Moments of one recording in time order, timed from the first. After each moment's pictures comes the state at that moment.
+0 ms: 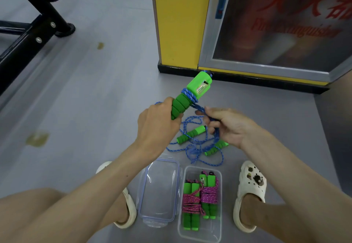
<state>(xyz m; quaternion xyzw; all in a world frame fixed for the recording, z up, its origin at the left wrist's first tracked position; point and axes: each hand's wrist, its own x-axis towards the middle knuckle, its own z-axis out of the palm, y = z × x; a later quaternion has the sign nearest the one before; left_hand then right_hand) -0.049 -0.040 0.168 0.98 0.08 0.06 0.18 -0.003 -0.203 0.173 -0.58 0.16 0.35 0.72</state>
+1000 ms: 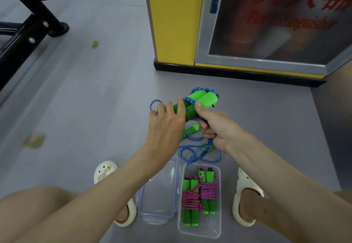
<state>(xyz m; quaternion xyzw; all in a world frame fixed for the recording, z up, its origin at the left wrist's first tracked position) -0.054 -0.060 0.134 0.97 -0.04 0.19 -0.15 -0.017 -0.191 0.160 -0.64 0.19 0.31 0.68</state>
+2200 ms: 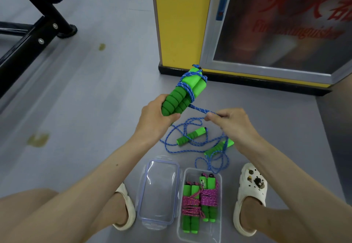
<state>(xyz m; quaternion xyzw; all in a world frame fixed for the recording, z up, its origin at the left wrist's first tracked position) -0.035 -0.026 0.161 0.85 0.14 -0.01 0.51 -0.008 -0.219 0.167 -0.84 0.06 0.17 0.51</state>
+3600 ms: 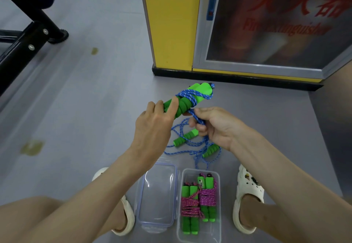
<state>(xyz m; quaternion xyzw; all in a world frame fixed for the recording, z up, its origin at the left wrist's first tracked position) -0.047 -0.044 0.158 0.98 -0.05 0.18 -0.04 -0.005 -0.196 0.178 -0.60 0.13 0.36 0.70</state>
